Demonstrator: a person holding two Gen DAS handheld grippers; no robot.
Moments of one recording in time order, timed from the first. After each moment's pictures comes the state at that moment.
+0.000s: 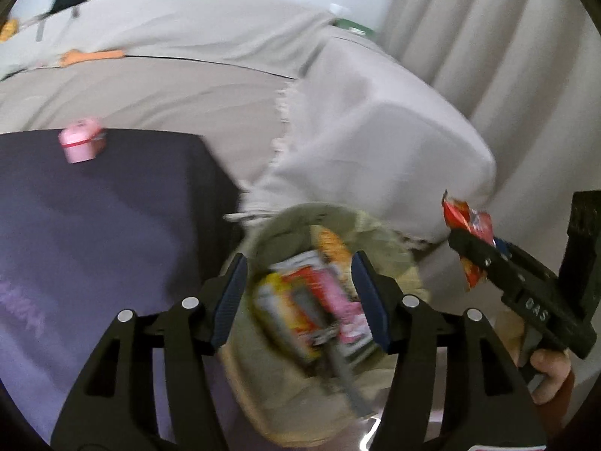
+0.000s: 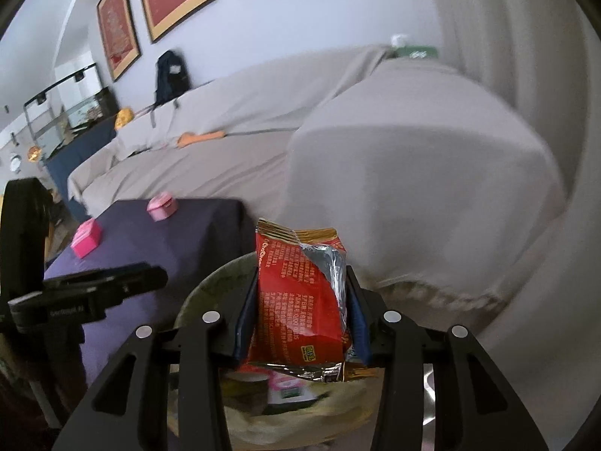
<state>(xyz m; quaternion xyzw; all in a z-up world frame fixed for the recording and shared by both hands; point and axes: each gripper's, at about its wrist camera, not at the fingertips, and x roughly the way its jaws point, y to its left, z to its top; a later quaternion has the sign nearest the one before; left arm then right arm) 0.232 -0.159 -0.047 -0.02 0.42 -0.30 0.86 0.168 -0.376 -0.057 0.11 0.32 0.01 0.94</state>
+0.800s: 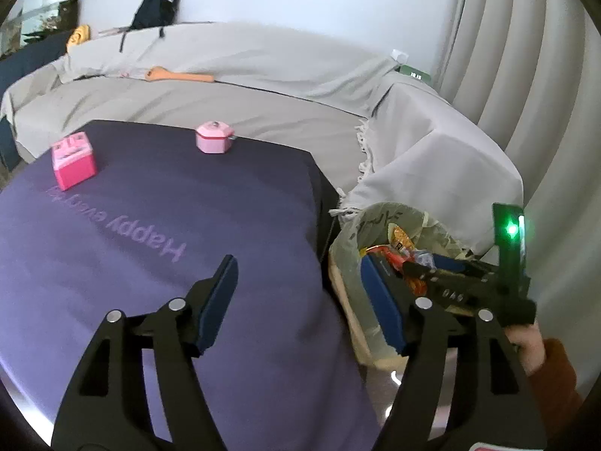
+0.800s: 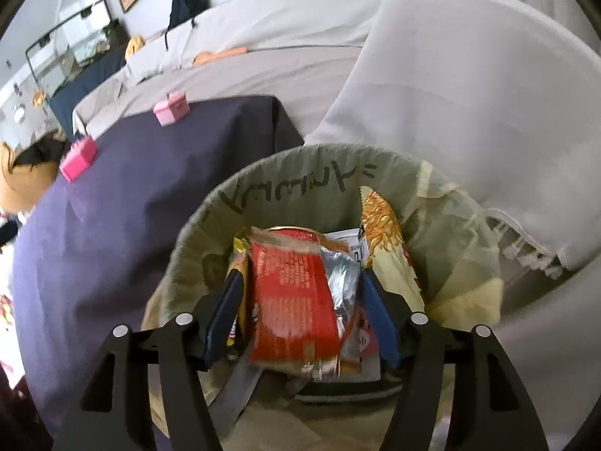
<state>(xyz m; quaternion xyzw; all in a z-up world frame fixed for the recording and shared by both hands) 0.144 -0.044 -0.027 -0.03 0.36 -0.18 0.92 0.203 -0.302 -0.136 0.08 0.43 0.04 0.90</state>
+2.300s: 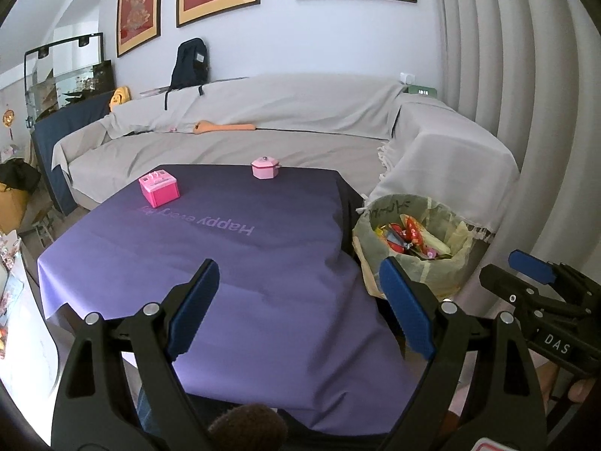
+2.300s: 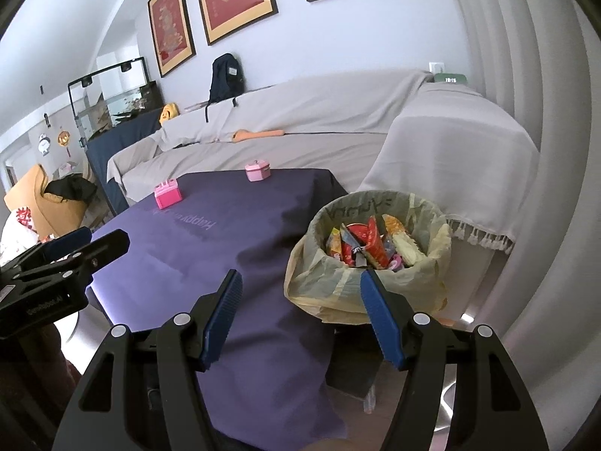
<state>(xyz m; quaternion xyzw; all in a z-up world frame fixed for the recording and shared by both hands) -0.006 -0.031 0.007 0.05 0.27 -0.11 0.96 -0.022 -0.241 -0.041 0.09 0.27 0.05 0.96</state>
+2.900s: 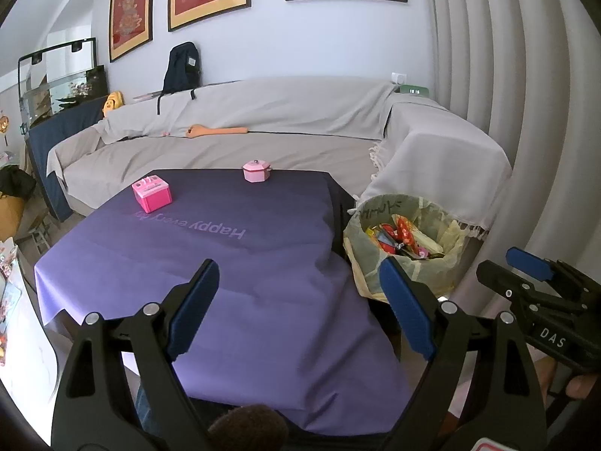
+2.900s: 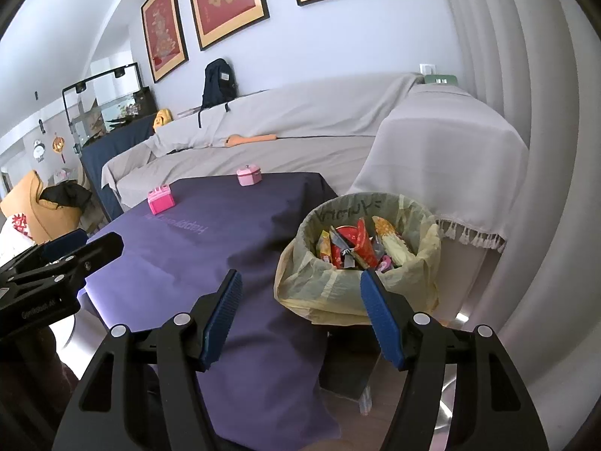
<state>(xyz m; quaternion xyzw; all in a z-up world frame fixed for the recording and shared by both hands) -0.009 -0.037 0.009 0.05 0.27 -0.12 0.96 -0.028 -0.248 -0.040 0.09 0.27 0.03 0.96</state>
